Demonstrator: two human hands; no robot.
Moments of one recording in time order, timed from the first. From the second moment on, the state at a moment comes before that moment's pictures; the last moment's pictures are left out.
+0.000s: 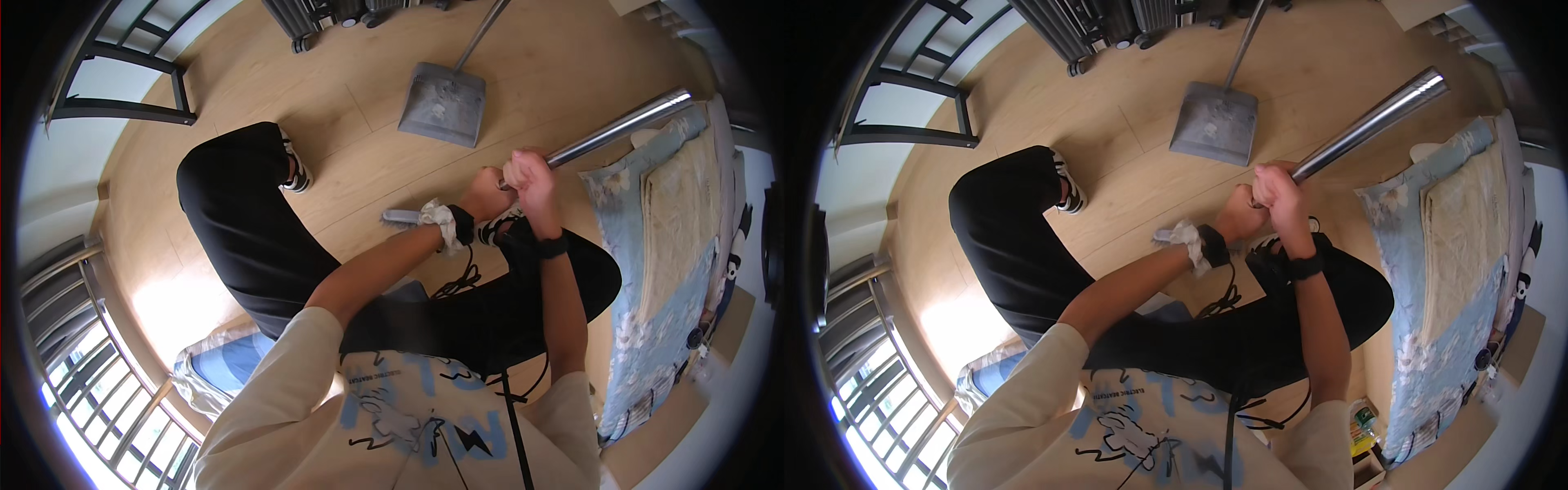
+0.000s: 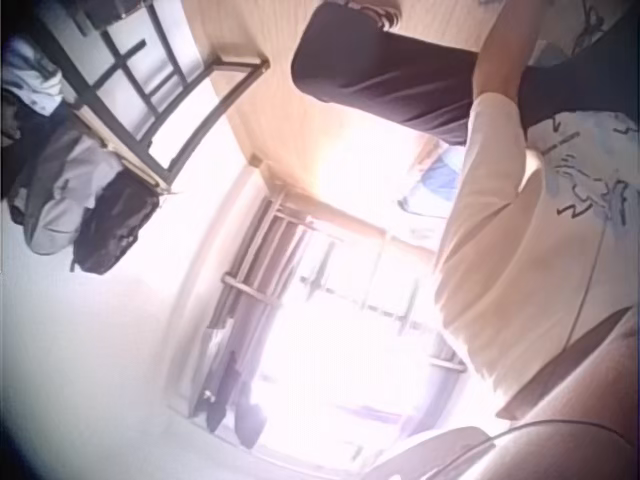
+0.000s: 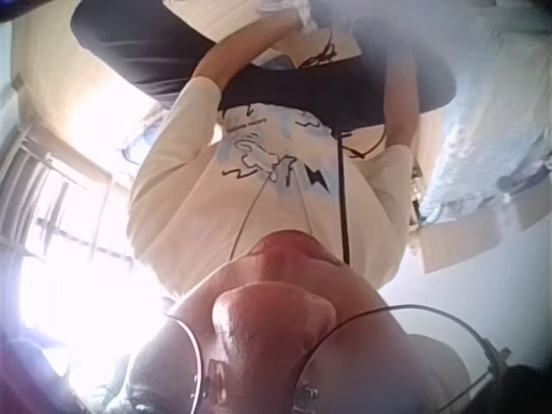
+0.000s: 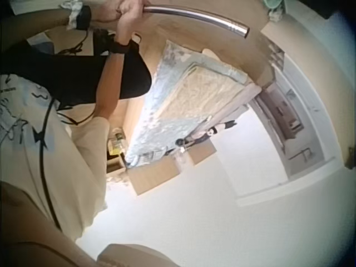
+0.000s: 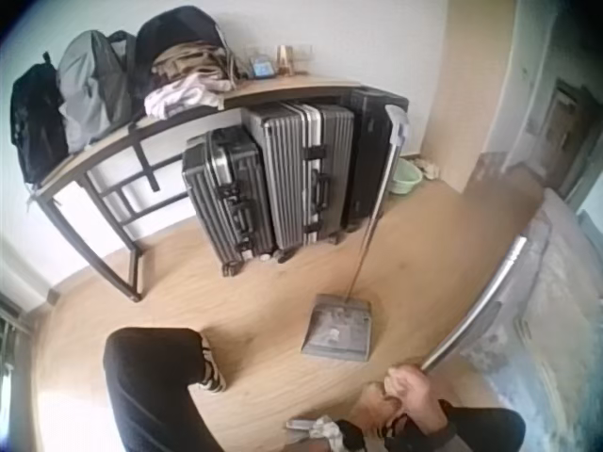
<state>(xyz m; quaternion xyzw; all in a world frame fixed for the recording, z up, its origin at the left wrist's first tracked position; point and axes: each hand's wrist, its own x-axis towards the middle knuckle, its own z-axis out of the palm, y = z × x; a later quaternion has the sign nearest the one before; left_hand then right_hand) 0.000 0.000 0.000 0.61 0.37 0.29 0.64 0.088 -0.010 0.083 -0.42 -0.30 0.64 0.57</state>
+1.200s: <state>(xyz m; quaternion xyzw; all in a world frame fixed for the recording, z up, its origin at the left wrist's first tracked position) 0.036 0.023 0.012 0.69 0.30 0.38 0.54 0.097 -0.017 0.096 -0.47 -0.32 0.47 0.67</state>
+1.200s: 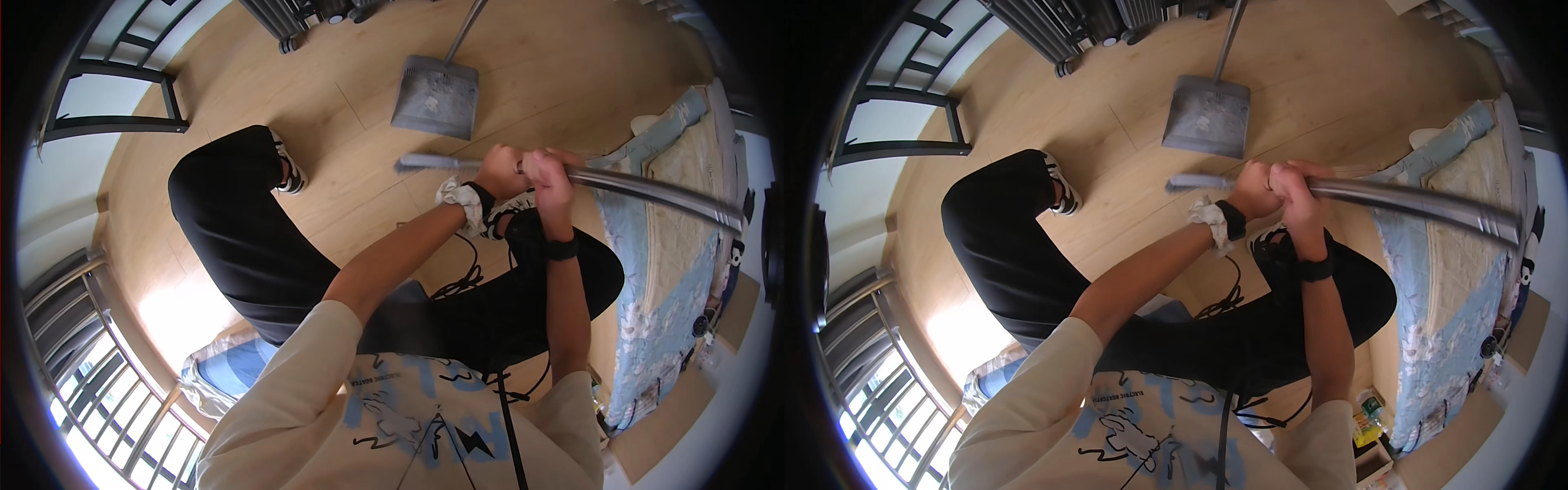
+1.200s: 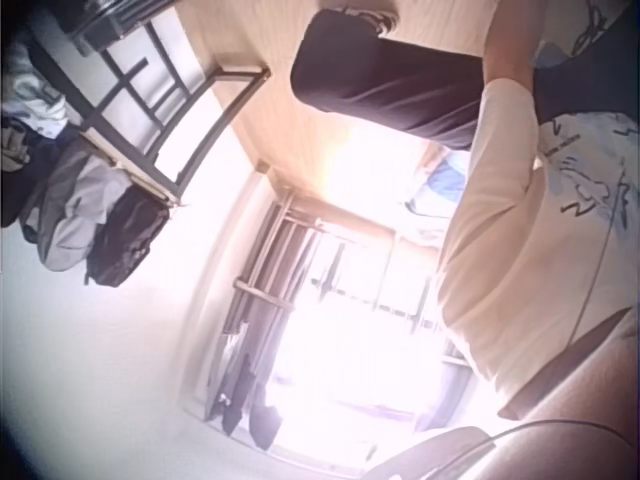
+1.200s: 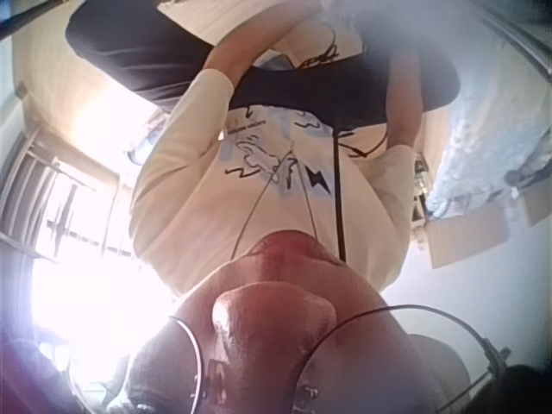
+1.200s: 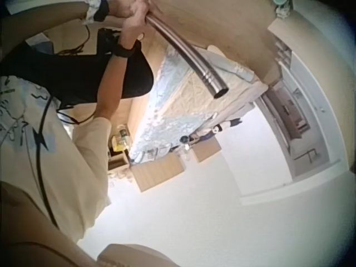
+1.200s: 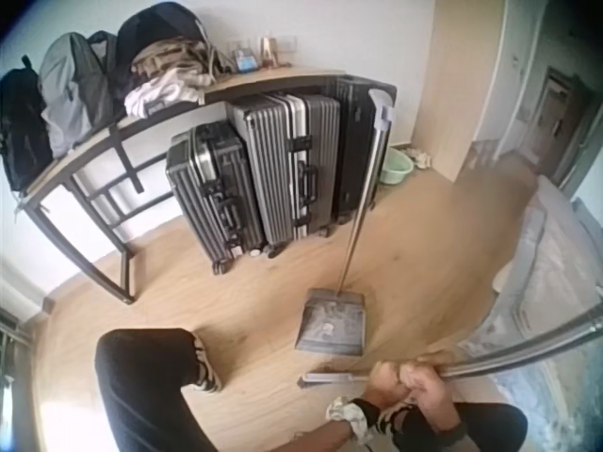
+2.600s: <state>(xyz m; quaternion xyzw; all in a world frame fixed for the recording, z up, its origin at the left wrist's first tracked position) -0.014 0.003 0.035 0.77 0.26 0.32 0.49 0.068 -0.032 0.134 -0.39 -0.74 0.36 0.41</state>
